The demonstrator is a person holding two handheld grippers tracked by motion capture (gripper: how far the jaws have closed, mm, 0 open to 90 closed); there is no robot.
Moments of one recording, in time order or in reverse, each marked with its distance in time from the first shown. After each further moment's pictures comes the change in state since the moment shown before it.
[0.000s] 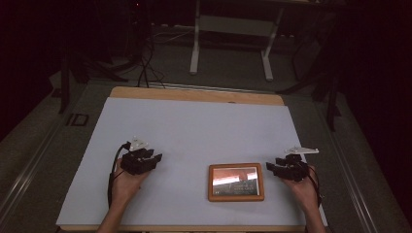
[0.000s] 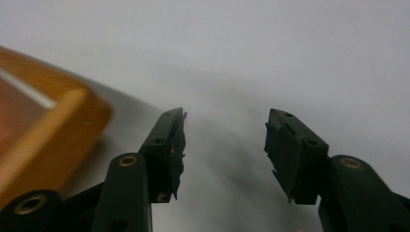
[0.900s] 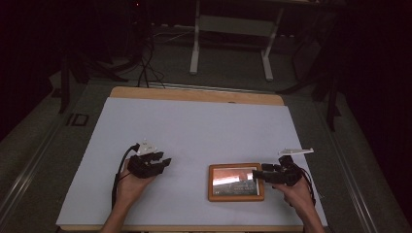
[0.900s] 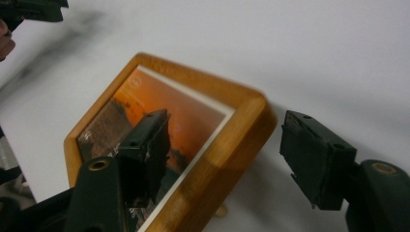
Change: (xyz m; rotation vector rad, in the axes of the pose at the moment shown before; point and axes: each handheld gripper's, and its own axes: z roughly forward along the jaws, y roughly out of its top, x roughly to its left) left arm -0.022 0.003 0.000 -0.008 -0.086 0.112; right arm 0.034 0.008 -0.008 0.026 0.322 0.067
